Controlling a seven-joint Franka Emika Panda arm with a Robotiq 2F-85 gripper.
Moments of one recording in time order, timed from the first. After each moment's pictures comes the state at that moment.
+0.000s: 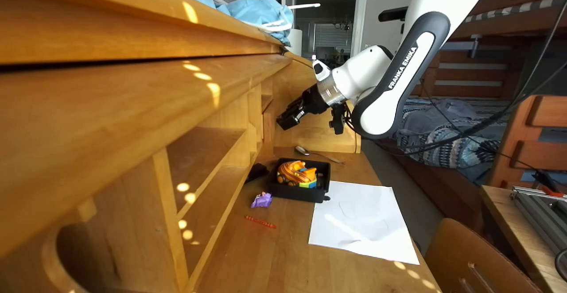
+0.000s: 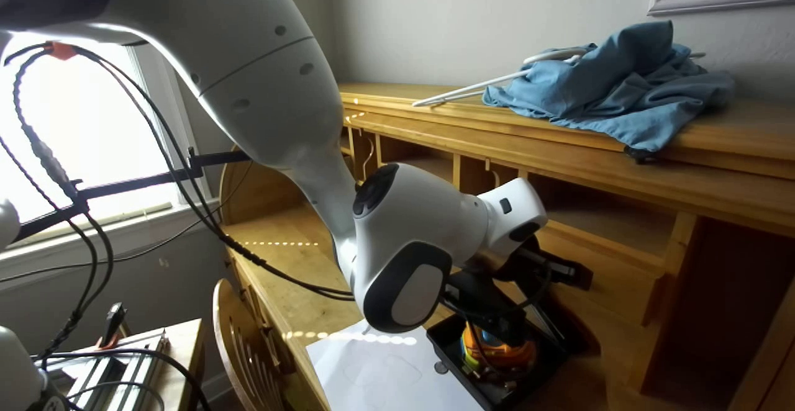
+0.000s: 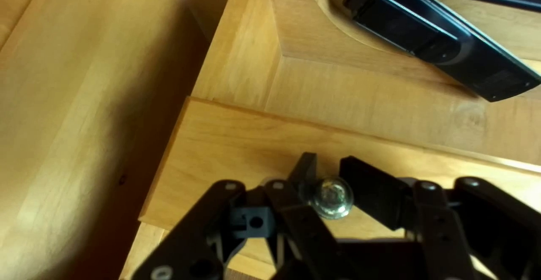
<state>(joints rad) -0.12 0.56 -0.07 -2.15 -0.25 3.73 -0.19</state>
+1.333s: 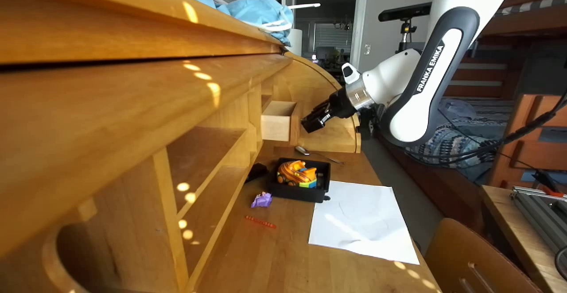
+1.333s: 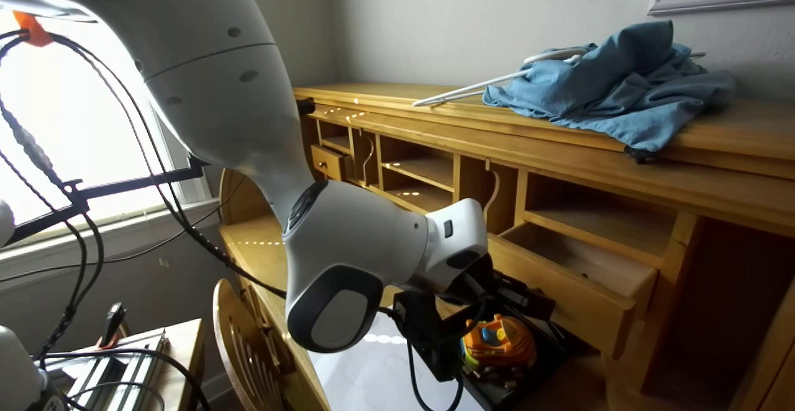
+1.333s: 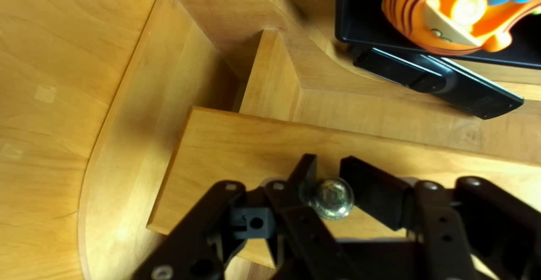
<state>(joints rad) -0.06 0.47 -0.14 -2.40 -0.11 3.88 -0.20</state>
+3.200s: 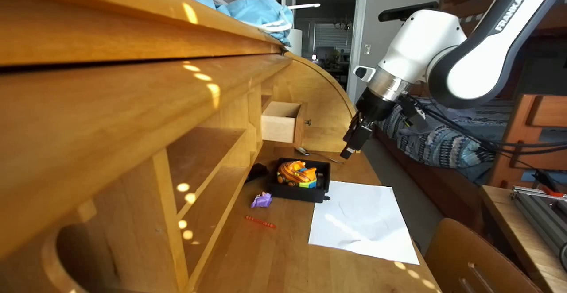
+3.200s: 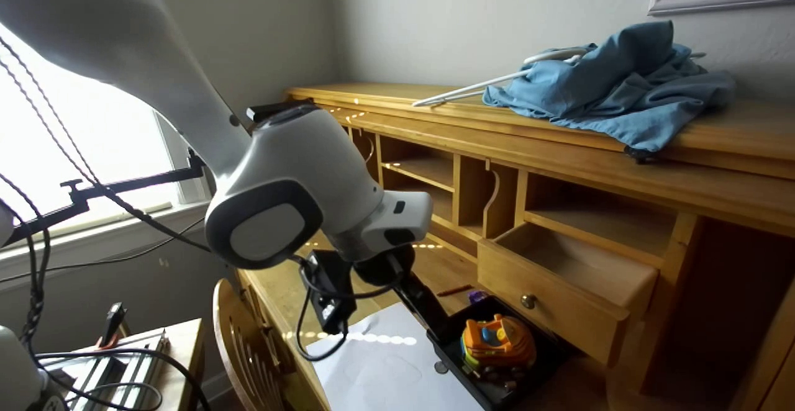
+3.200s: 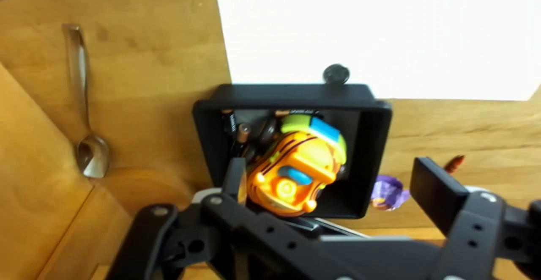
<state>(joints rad) -0.06 0.06 -0.04 -2.66 -0.12 3.18 -0.13</state>
